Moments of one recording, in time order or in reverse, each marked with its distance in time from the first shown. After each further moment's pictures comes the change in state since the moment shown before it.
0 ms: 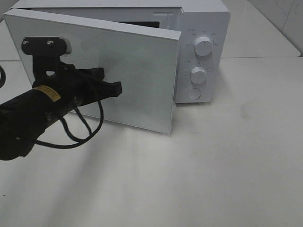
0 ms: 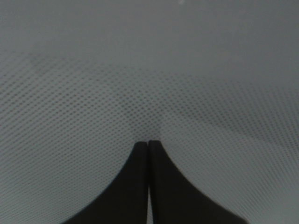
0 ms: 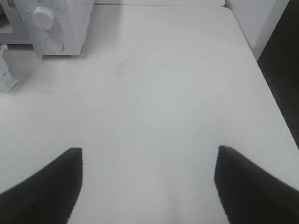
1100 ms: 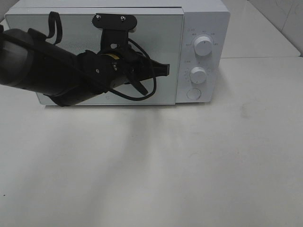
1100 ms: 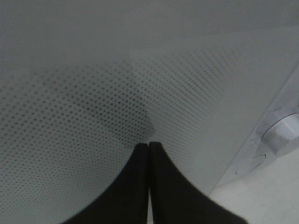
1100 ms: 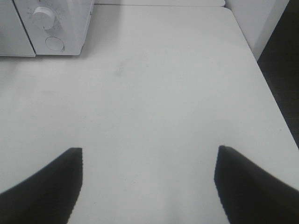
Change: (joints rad) left arm -0.053 0.193 -0.486 -0.411 0.387 0.466; right arm 0.000 0.000 0.000 0.000 0.000 0.000
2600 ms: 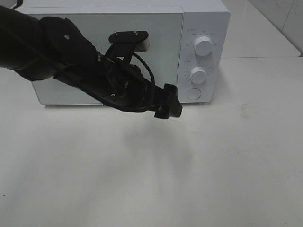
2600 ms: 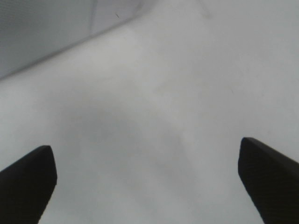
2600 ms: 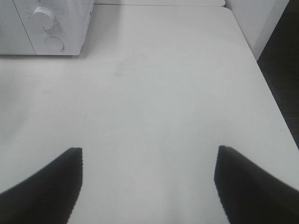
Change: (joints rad) left arm 0.011 -0.179 0.036 0.051 0.747 0.002; right arm 0.000 0.000 0.000 0.000 0.000 0.000
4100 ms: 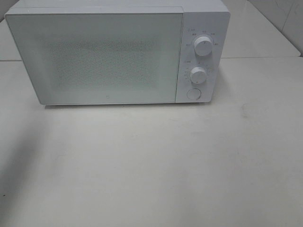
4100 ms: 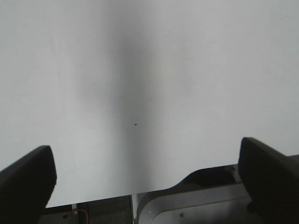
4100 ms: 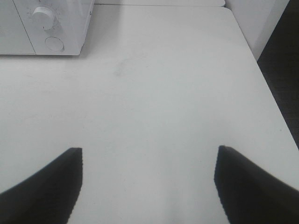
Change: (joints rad) left arm 0.726 -0.534 0.005 0.547 0.938 -0.401; right arm 0.000 0.000 0.000 0.000 0.000 0.000
